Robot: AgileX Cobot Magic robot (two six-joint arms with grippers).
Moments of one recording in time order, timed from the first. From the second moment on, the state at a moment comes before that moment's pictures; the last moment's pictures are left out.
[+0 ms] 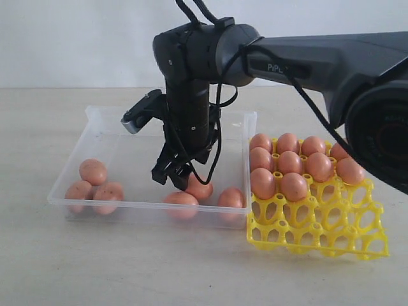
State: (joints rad) left arm -0.09 0.00 0.00 0.10 0.31 0.13; right arm 0.71 2.30 -1.95 -0.03 1.19 -0.33
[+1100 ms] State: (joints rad) left arm -0.09 0.00 0.00 0.10 0.31 0.13; right arm 0.61 2.38 -1.97 0.15 1.20 -0.30
